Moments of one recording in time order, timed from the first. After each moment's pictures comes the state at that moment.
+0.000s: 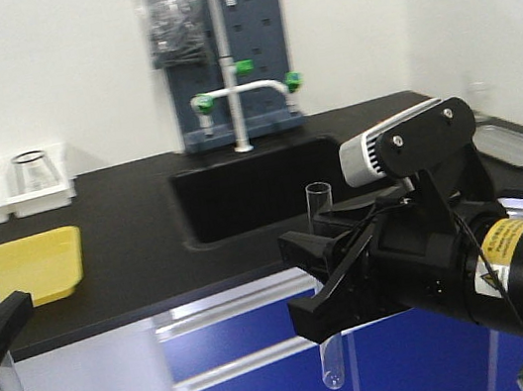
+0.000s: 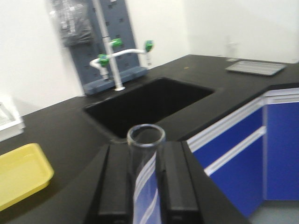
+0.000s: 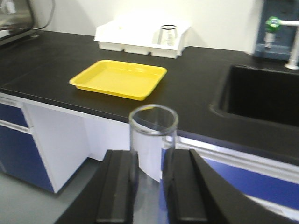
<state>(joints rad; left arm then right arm) -0.32 0.89 -0.67 0.00 -0.08 0.08 0.67 1.22 -1.03 -0.08 0.10 0.11</state>
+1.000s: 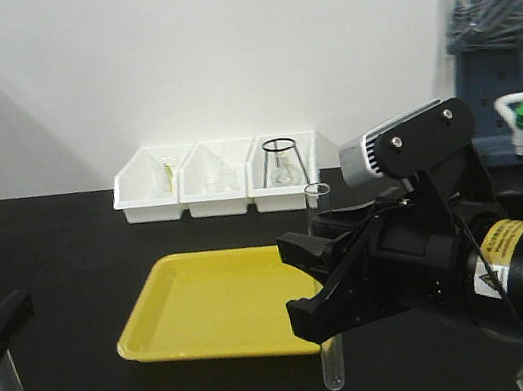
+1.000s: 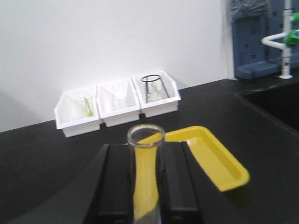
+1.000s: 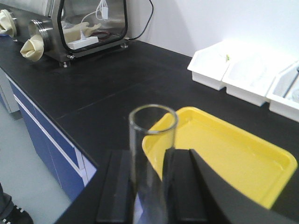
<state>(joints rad) -0.32 0.89 -0.67 0.00 -0.08 0.08 0.67 1.22 -1.03 -0.08 0.10 0.11</state>
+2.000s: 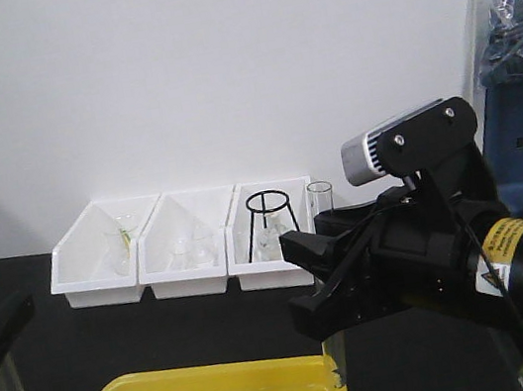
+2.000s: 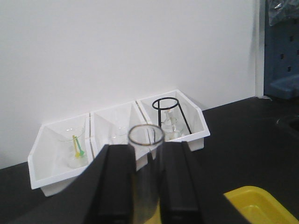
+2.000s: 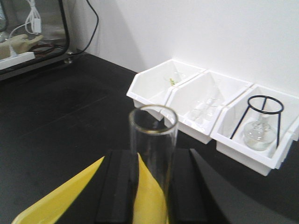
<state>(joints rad) -0.32 0.89 -0.67 0.00 -0.08 0.08 0.67 1.22 -1.03 -0.08 0.10 0.11</state>
